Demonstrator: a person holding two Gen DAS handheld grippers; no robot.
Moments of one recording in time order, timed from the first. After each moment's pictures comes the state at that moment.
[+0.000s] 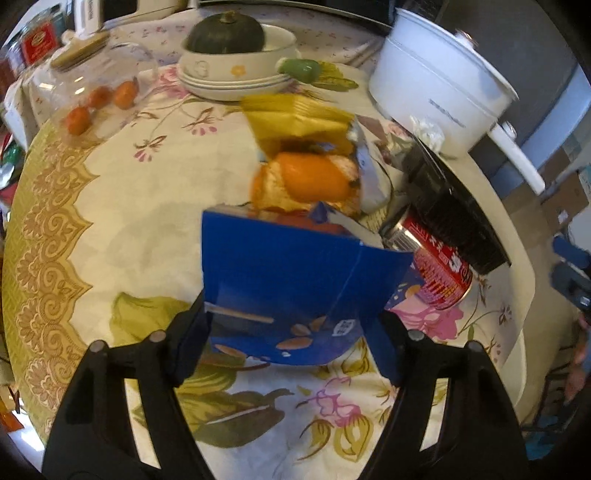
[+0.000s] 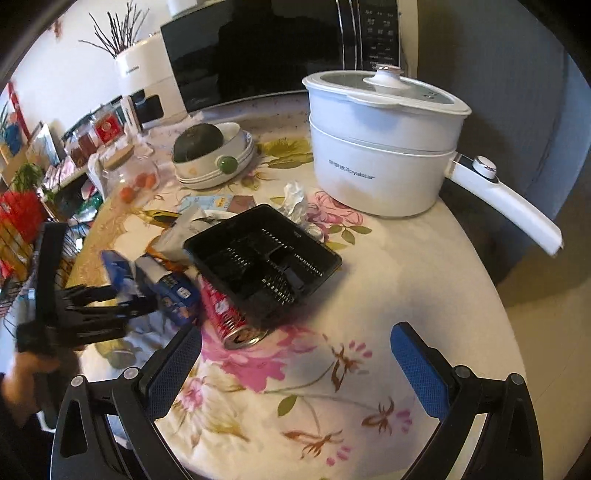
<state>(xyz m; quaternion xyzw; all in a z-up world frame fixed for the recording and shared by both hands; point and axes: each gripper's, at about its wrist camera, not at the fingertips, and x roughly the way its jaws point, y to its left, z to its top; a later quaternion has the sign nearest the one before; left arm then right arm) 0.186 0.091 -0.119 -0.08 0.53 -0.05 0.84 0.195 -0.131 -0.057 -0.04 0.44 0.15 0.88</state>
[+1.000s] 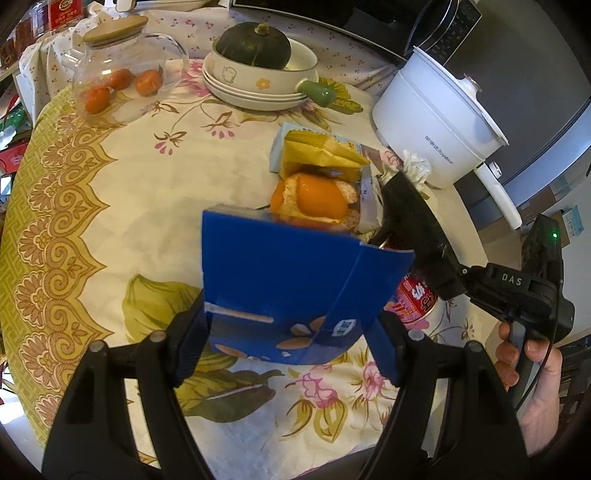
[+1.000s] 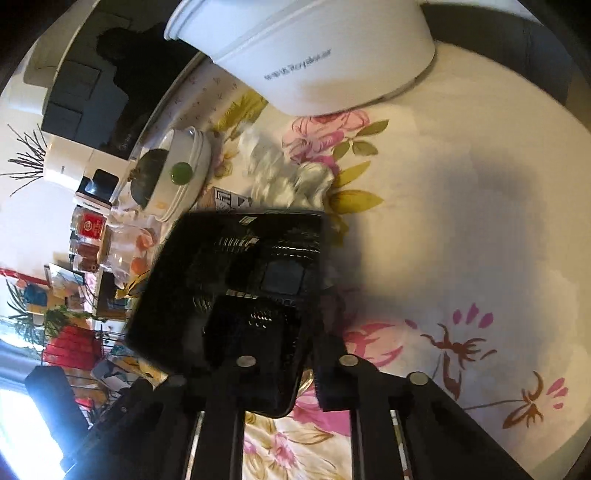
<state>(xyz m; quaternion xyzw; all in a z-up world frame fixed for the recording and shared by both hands) 0.174 0.113 -0.096 -0.15 0.53 -0.06 0.83 0.249 -0.143 -0.132 0.24 0.53 0.15 0.80</state>
